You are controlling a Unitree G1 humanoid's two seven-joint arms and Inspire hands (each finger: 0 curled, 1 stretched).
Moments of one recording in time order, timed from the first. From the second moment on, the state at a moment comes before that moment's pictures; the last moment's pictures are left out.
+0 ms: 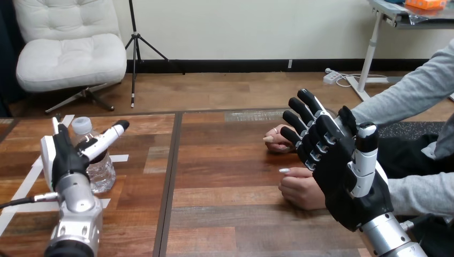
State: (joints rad) left arm -0.57 0.28 0.14 1.02 0.04 -0.13 0.36; right arm 0.08 -0.15 -0.06 -0.03 0.42 -0.15 0.52
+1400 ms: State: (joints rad) left arm -0.66 0.27 0.09 1.14 0.16 -0.11 0.46; right arm 0.09 -0.15 -0.06 -0.04 0.43 -0.15 0.51
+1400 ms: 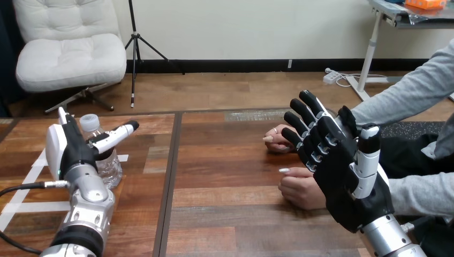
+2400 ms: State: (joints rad) left arm -0.74 0.28 0.01 1.23 0.25 0.00 0.51; right arm 0.11 -0.15 -0.06 -0.04 0.43 -0.15 0.52
